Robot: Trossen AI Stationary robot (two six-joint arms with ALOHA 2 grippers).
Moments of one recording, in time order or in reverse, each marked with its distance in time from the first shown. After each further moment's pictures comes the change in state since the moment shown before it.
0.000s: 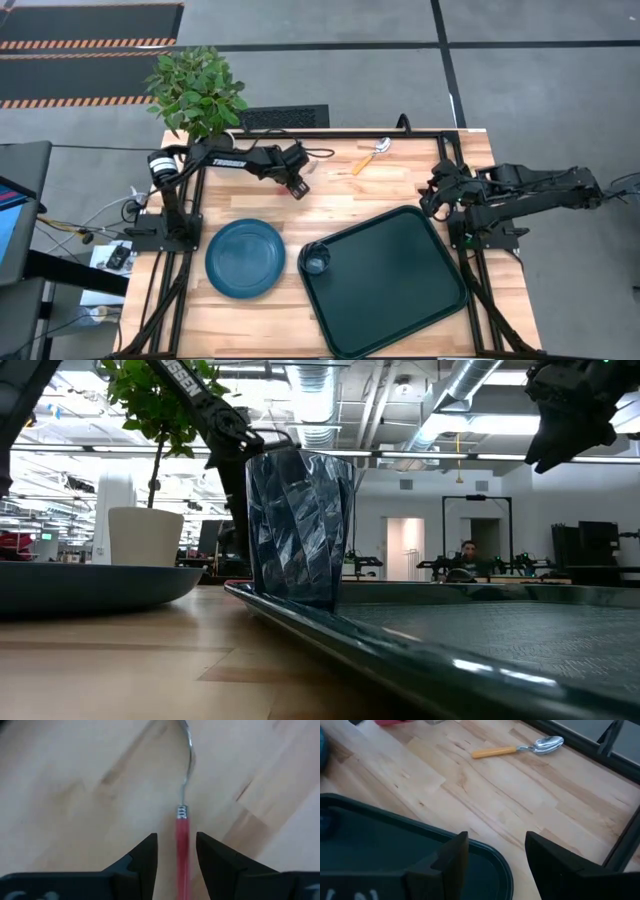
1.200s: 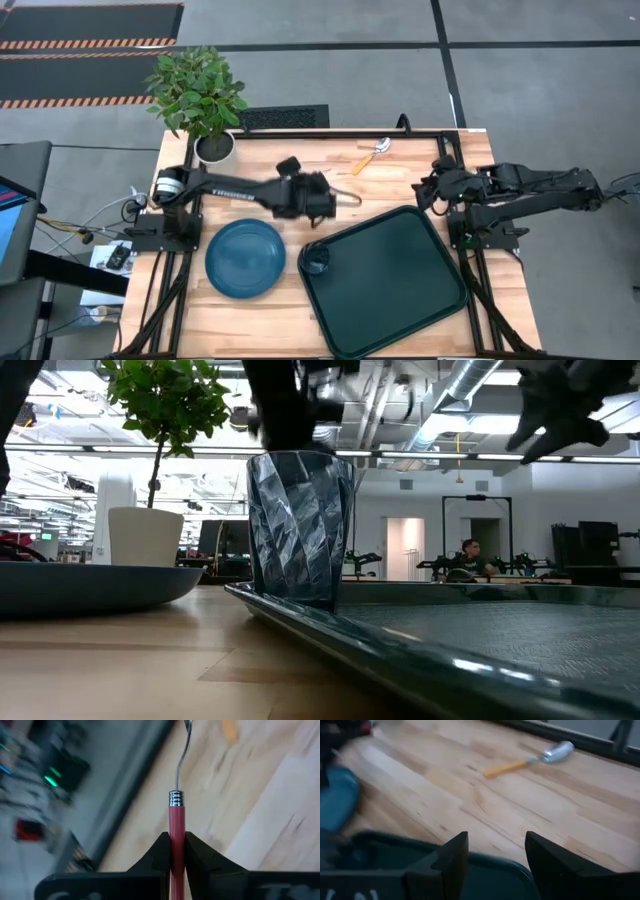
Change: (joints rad) left arm -0.474 0.040 0.465 -0.533 -0.738 -0.122; right arm -0.030 0.000 0.000 0.145 0.001 0.105
